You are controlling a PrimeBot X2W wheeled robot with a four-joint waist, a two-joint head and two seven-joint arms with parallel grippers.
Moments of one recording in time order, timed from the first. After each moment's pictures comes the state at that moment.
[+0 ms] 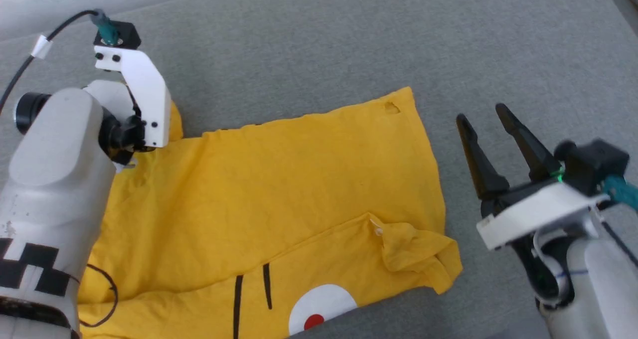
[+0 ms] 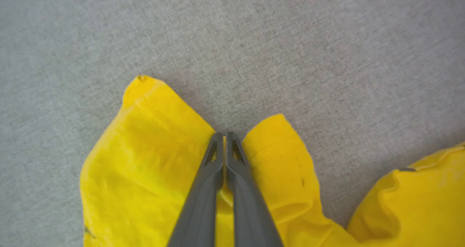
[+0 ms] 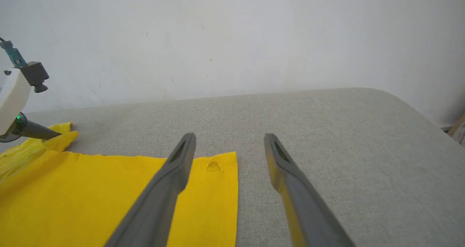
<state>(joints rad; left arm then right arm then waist) -0.98 0.42 -0.49 0.77 -0.53 -0.01 0.82 -0.24 -0.15 0.13 -0.05 0.33 0.13 0.02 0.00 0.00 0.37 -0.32</state>
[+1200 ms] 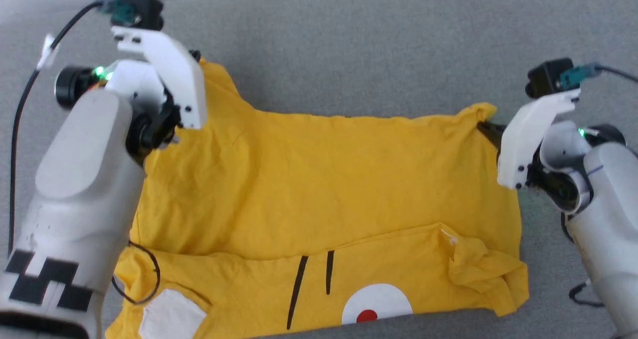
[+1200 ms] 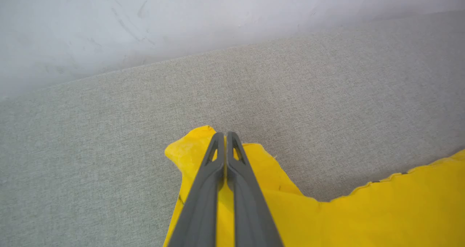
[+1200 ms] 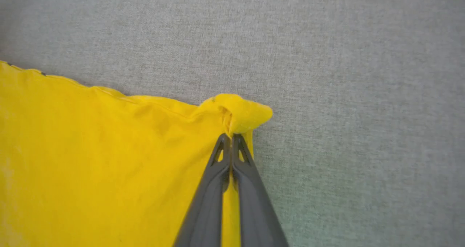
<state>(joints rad) -0.92 0.36 -0.44 0.58 -0.58 0.00 0.48 -0.69 -0.32 0.31 0.57 0.60 0.13 0.54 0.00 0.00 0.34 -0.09</state>
